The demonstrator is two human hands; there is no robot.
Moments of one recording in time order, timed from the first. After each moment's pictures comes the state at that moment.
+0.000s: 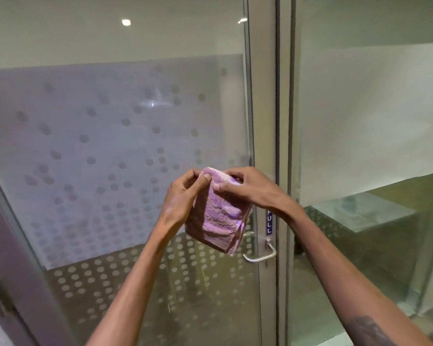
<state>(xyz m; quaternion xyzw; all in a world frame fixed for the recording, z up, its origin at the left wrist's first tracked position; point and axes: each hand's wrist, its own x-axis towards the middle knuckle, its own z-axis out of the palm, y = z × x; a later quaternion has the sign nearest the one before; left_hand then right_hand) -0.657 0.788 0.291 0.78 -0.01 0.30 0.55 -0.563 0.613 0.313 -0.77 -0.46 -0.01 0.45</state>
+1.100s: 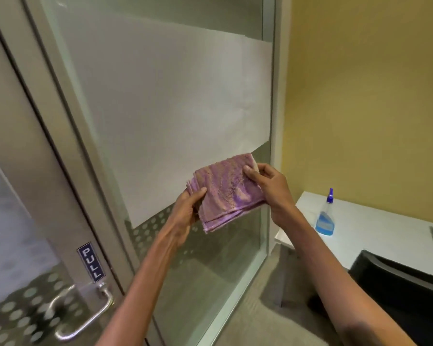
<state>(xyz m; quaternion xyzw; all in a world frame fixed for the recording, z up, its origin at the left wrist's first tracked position) -0.353 0.440 0.191 0.66 -0.06 -0.06 0.75 -0.372 0.232 0.211 -0.65 0.00 -0.19 0.74</state>
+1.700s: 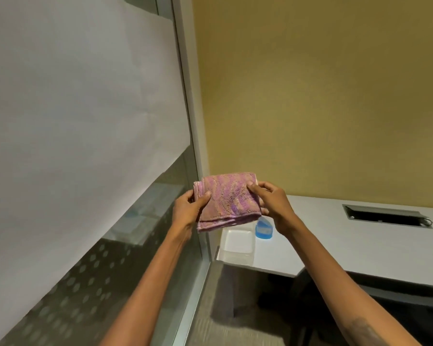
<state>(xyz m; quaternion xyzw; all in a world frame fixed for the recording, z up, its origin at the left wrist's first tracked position) -0.114 0.182 0.145 0.72 -0.13 -0.15 0.66 -0.229 -0.005 0.150 -0.67 0.23 -0.22 0.67</state>
